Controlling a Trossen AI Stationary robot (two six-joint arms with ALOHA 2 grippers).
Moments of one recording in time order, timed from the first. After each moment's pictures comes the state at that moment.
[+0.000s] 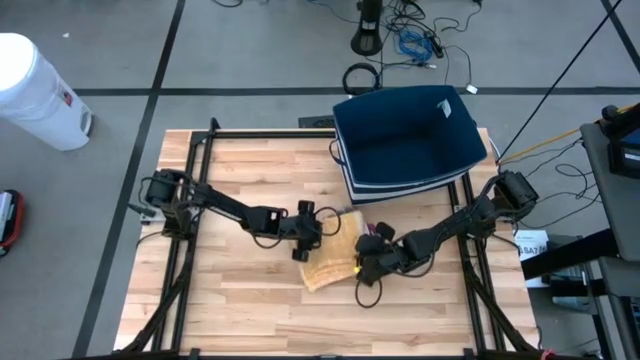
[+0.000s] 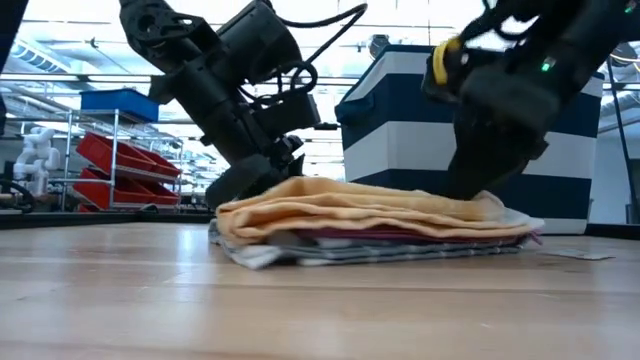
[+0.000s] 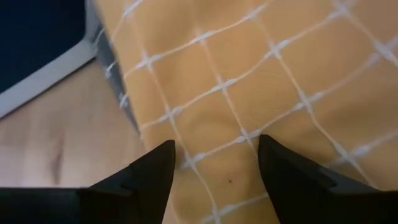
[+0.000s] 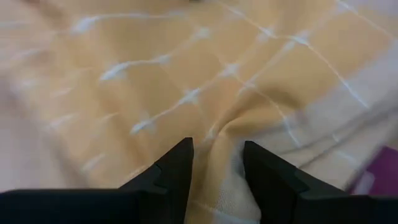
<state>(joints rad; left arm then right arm) -0.09 1.83 0.88 0.09 -0.23 0.25 0.42 1.68 0.79 -0.28 0.44 0.78</state>
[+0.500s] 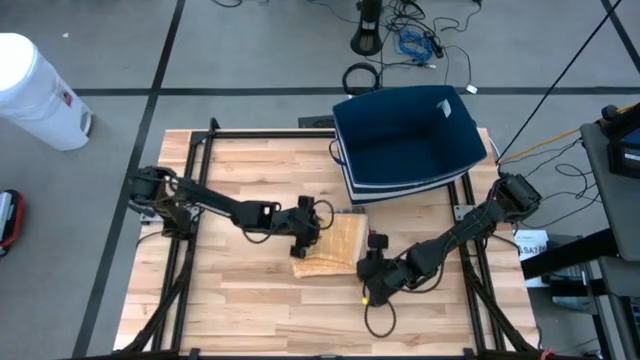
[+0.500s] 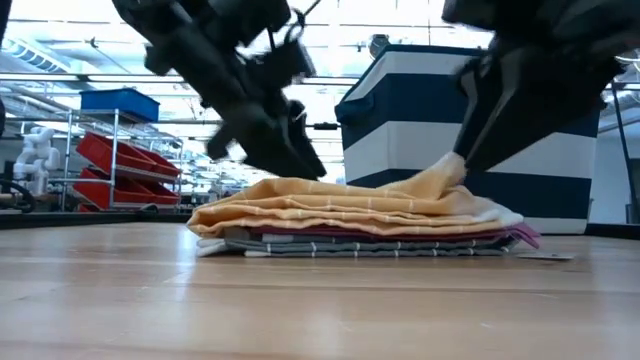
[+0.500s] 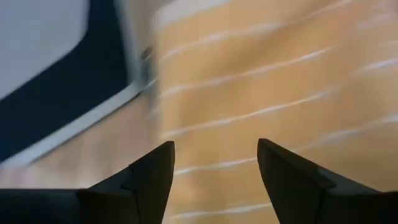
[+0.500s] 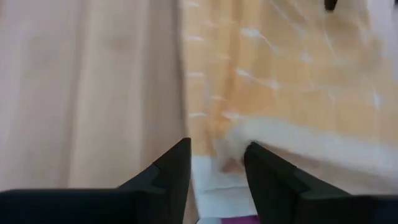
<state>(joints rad) -0.07 1.71 0.88 0.09 -0.21 0.33 0.54 1.67 0.94 -0.44 0.44 0.47</state>
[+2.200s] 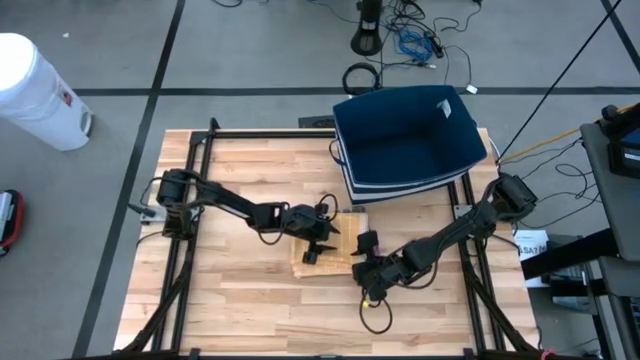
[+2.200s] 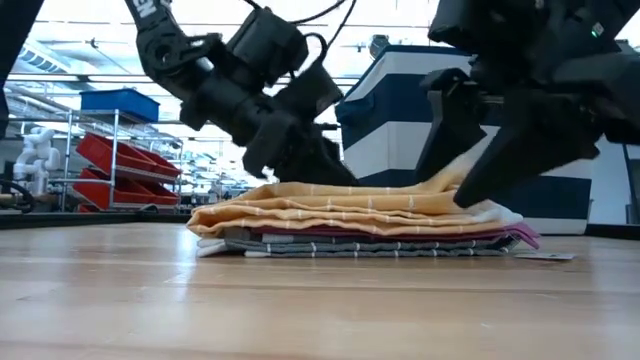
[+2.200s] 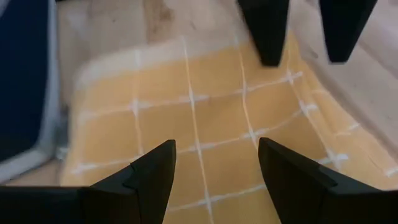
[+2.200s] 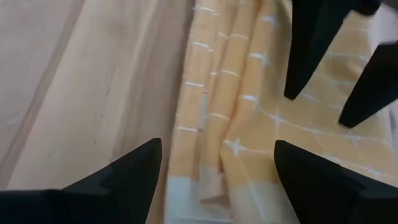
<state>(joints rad) -0.03 1.89 0.88 0.47 0.12 0.21 0.50 1.70 0.89 -0.30 0.44 0.12</state>
